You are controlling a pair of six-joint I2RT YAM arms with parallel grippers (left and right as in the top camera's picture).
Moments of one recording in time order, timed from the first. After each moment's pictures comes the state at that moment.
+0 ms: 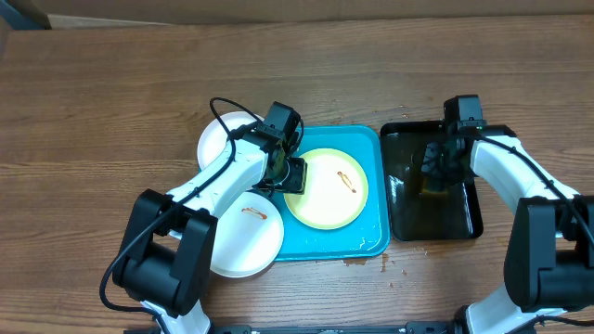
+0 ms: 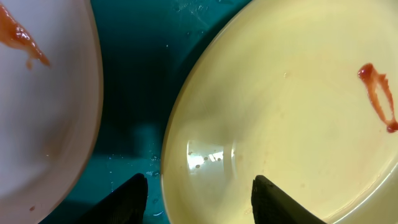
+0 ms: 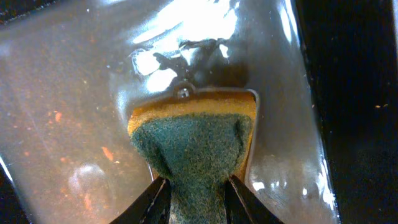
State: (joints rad) left arm -0.44 1.86 1.20 -0.74 0.16 -0.34; right arm 0.03 1.78 1.07 -0.66 0.01 0.31
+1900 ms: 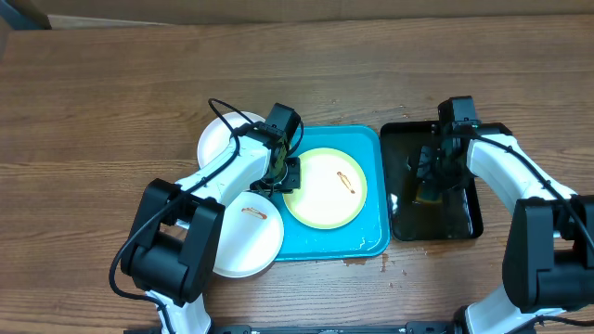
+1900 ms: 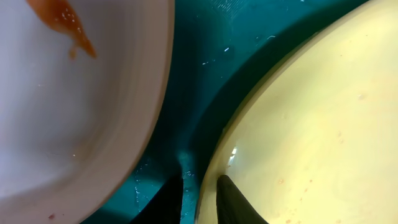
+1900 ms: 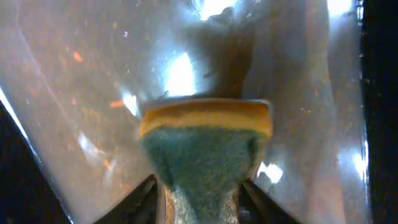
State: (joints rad) left arm -0.43 1.92 1.22 -0.76 0.09 -0.44; right arm 0.05 1.78 1.08 -0.74 -0.04 0.30
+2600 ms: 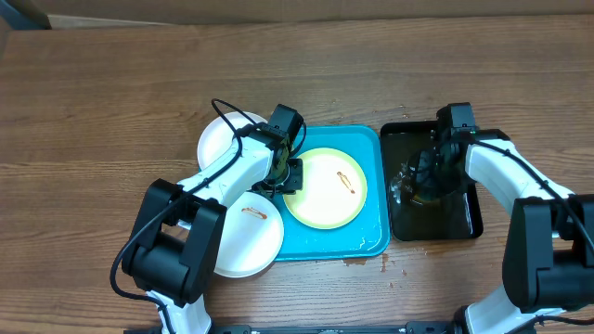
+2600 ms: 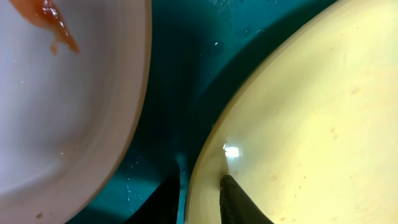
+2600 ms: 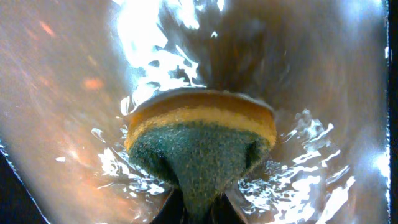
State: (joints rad) left arm -0.45 1.92 1.22 -0.76 0.09 -0.44; right arm 0.05 1.78 1.04 -0.72 -0.04 0.30
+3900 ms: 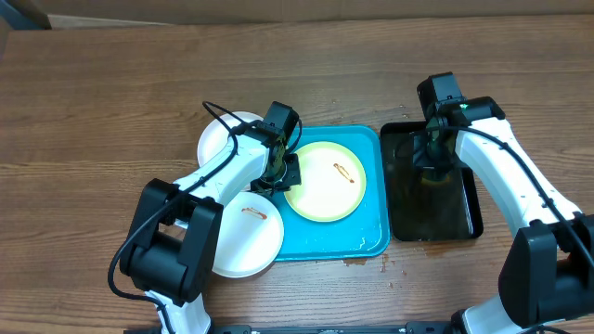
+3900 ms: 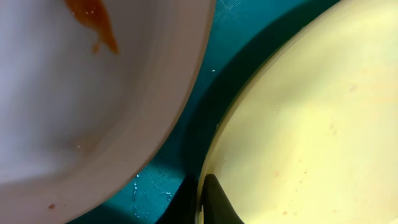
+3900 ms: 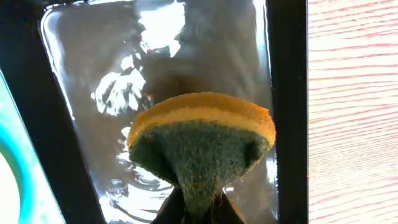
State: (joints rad) left arm -0.42 1.92 1.23 -0.76 0.11 -0.55; right arm 0.18 1.73 1.31 -1.03 0.20 0.28
